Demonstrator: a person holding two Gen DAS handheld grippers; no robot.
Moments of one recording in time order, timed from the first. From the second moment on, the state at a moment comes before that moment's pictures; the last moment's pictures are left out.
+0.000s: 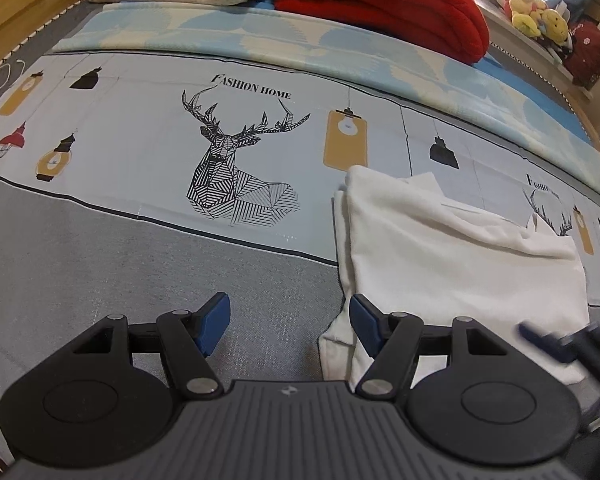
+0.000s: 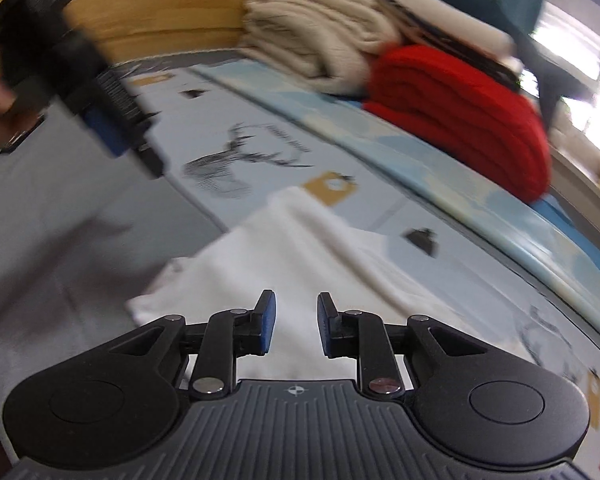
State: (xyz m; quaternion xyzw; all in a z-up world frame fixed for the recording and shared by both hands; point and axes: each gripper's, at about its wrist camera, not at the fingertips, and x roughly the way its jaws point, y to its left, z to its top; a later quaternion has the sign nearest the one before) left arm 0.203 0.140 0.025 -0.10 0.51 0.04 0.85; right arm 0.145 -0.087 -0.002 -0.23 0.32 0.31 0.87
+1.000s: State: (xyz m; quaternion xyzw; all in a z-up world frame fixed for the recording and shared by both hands) left arm 0.216 0.154 0.033 -0.15 0.50 0.04 0.85; right arm 0.122 0.007 -0.097 -0.36 0.28 0.40 0.79
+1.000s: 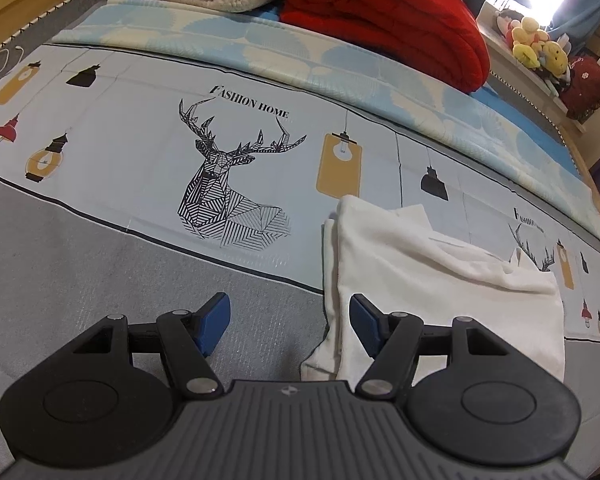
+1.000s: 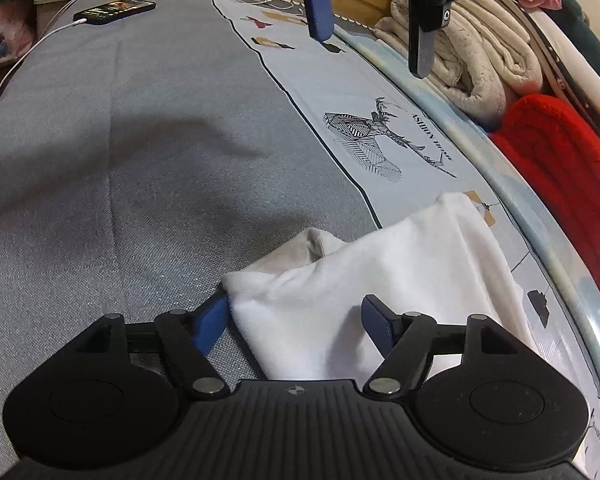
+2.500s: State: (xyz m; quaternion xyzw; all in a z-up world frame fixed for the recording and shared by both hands) left arm 0.290 0.139 -0.082 -0.30 0.59 -0.08 0.74; right arm 0.121 -0.031 -0.021 -0.25 0.27 0.44 0.82
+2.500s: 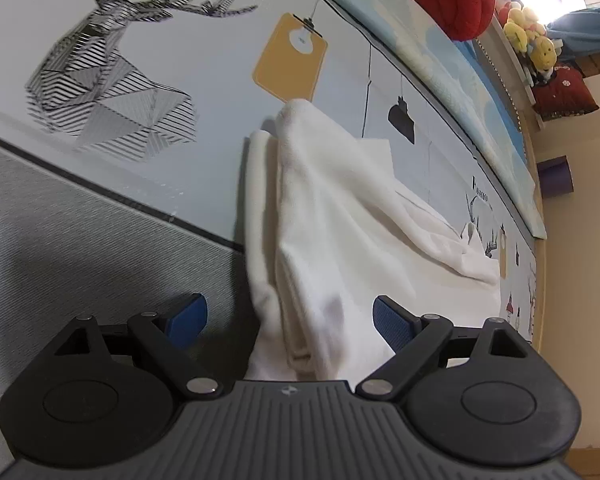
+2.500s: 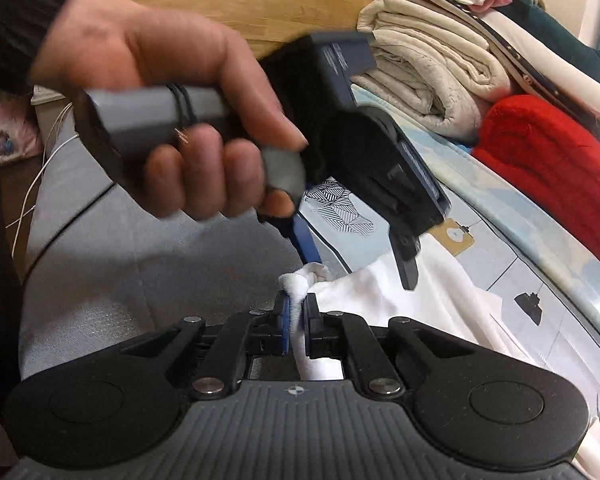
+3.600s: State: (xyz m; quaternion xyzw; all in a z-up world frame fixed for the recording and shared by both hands) left arm 0.272 0.065 0.023 -0.15 0.54 -0.09 0.83; right arm 0.125 -0.084 0.027 -0.12 0.29 0.41 0.86
